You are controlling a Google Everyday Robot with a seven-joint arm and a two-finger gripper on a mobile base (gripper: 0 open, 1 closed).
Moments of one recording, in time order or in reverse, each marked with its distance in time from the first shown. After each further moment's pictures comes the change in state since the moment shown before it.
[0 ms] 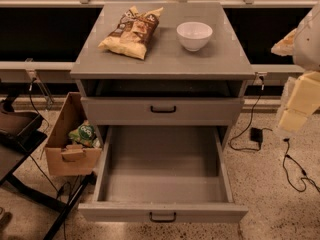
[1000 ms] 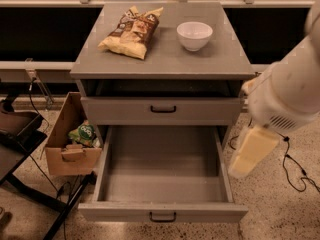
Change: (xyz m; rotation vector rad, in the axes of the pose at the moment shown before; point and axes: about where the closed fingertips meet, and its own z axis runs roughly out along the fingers) arm -0.024 0.050 0.071 0.061 -0.021 0.040
